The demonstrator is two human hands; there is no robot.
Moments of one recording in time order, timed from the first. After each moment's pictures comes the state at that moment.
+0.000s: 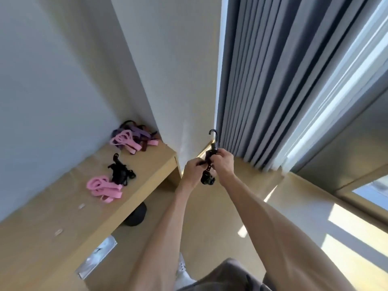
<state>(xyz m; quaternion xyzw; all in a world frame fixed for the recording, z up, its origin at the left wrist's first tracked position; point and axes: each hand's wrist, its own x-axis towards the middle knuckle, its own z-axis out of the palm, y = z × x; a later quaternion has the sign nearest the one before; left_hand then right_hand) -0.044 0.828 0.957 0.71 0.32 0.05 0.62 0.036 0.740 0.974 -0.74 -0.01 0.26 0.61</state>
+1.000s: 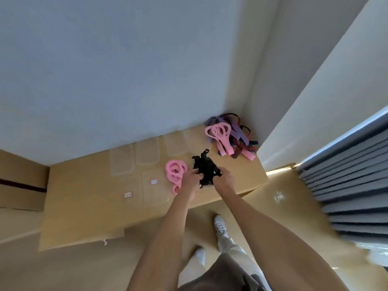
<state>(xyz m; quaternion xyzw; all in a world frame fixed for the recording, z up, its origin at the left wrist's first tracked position) -0.196 1.148 0.873 0.37 0.64 0.18 0.65 -0.085 1.100 0.880 -0.82 -0.26 0.43 0.28</state>
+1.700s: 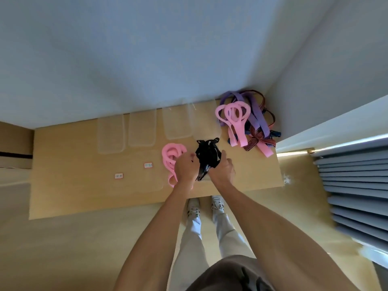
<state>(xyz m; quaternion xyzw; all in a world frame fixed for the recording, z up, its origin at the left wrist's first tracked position) -0.174 1.209 0.789 0.54 0.75 0.10 0.38 -0.067 1.170 0.795 -0.84 -0.37 0.39 0.08</state>
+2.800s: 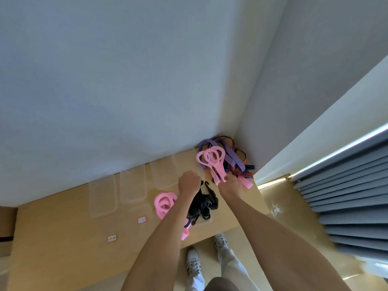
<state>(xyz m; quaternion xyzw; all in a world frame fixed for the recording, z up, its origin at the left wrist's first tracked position) -0.123 1.278 0.851 0.61 0.66 0.03 0.44 -0.001 1.205 0.856 -0.87 -0.21 0.37 0.24</state>
